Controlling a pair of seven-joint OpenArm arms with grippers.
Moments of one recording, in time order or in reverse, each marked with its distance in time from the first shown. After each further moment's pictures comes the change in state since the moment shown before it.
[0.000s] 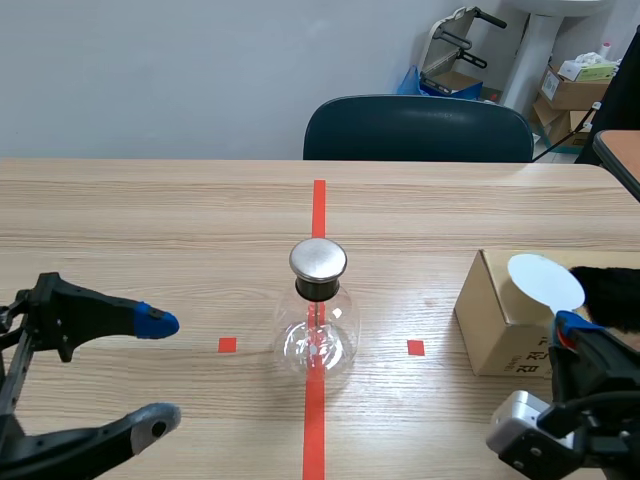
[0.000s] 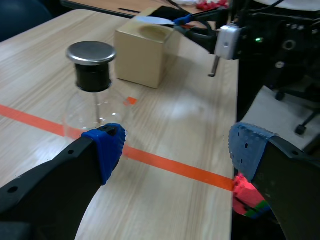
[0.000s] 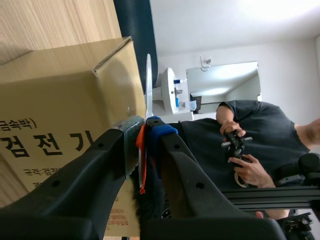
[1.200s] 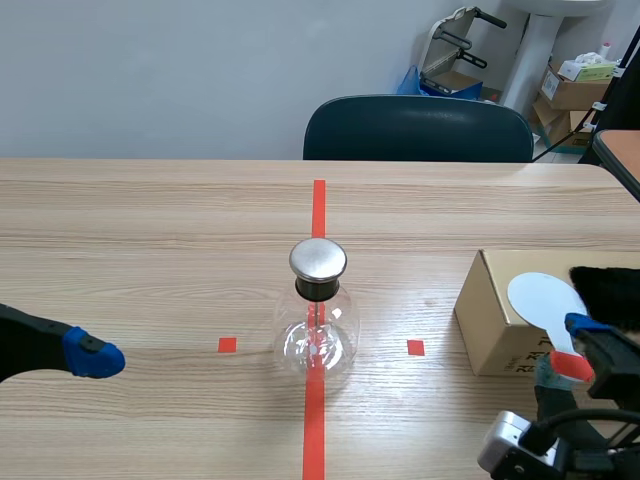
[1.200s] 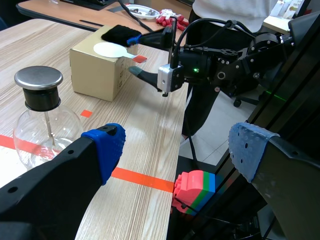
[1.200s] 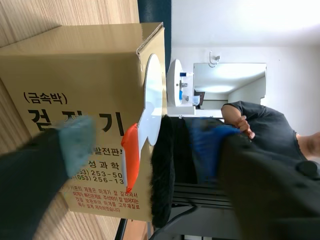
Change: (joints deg) left arm 7.7 -14.5 0.0 11.2 -2.5 0.2 -7.3; right arm 0.0 -0.7 -0.1 -1.9 -8.2 -0.2 -6.2
